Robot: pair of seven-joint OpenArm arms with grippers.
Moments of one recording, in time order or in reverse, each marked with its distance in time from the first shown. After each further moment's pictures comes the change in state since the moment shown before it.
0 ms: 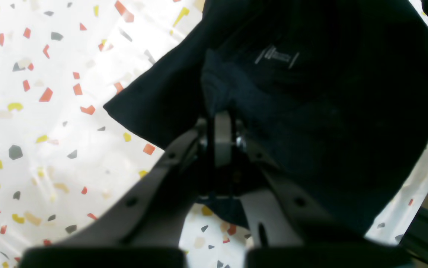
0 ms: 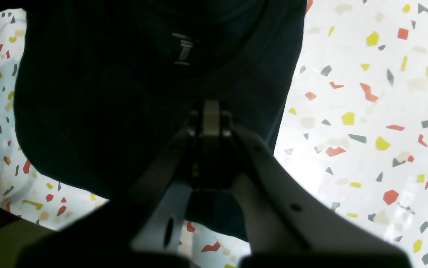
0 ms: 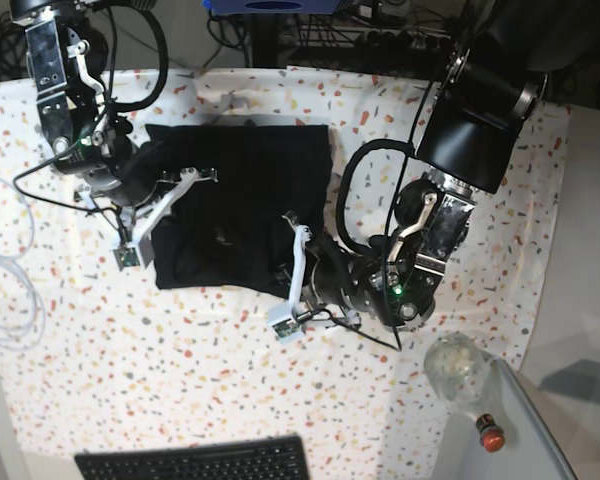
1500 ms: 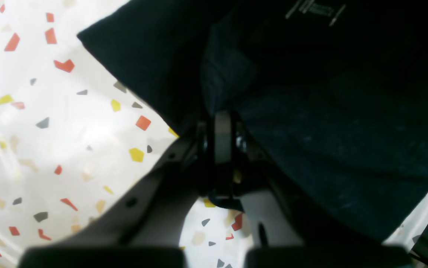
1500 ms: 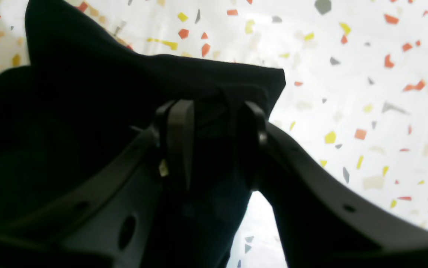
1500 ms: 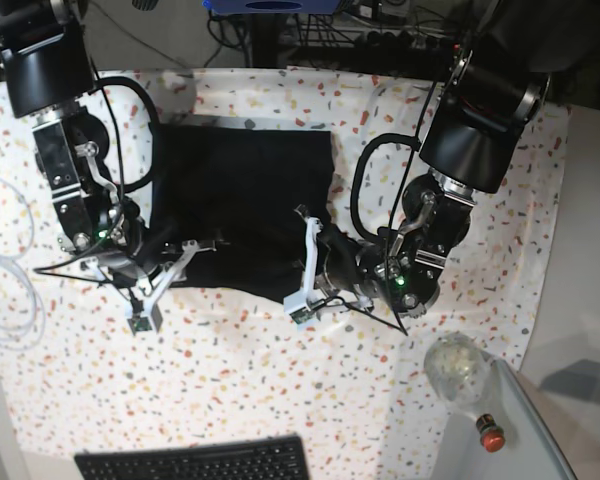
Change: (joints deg) left arm -0.3 -0.8 0.0 -8.5 2.4 0.7 -5.6; right arm 19.2 1.7 -6.0 -23.9 -0.1 0.1 4.9
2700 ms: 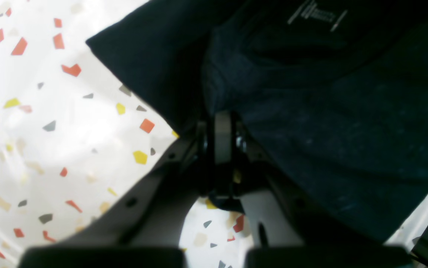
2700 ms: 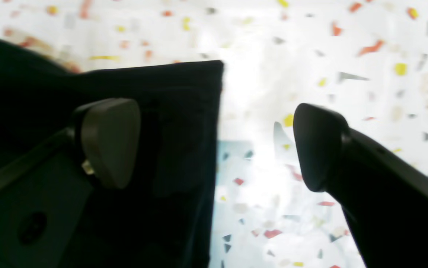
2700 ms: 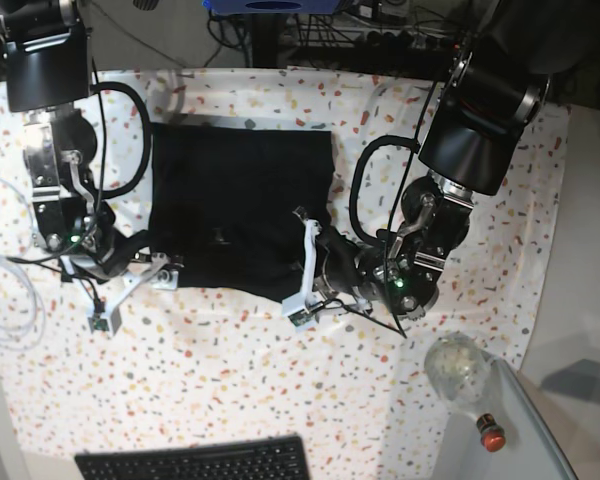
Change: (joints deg) left arm -0.3 0.3 0.0 0.0 0.0 0.0 0.0; right arm -0.8 -1.9 10.5 -1.0 -0.1 0.2 0.3
